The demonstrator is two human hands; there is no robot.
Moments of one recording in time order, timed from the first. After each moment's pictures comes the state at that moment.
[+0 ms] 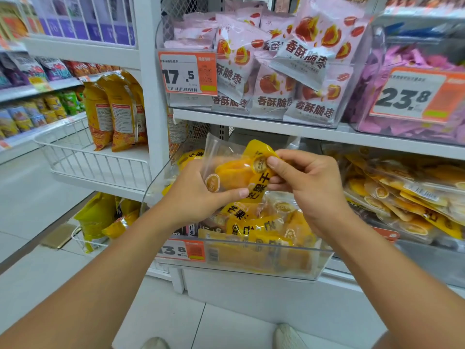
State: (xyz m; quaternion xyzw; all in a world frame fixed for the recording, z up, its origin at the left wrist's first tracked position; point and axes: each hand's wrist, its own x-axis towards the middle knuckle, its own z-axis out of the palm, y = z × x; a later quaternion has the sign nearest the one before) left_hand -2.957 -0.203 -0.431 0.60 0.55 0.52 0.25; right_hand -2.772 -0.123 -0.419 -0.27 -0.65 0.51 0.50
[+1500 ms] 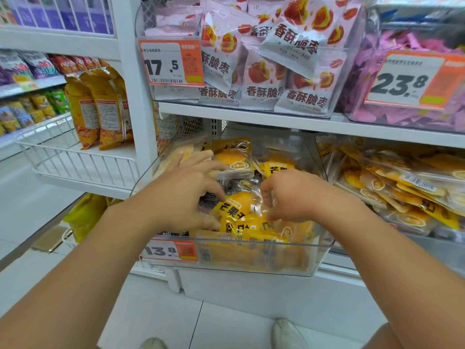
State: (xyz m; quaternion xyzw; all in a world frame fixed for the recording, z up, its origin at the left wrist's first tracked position) left_hand -2.983 -0.195 -0.430 0.76 0.64 0.06 -0.02; right_hand -2.771 -0.094 -0.420 -0.40 -0.92 0.02 -0.04
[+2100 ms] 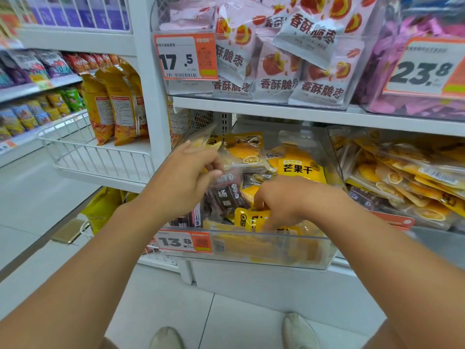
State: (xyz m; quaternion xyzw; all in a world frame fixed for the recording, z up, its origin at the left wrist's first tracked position) left_hand -2.999 -0.197 -0.443 0.72 0.62 0.31 -0.06; right_hand -2.801 -0.109 -0.428 -0.33 -0.92 0.01 -0.19
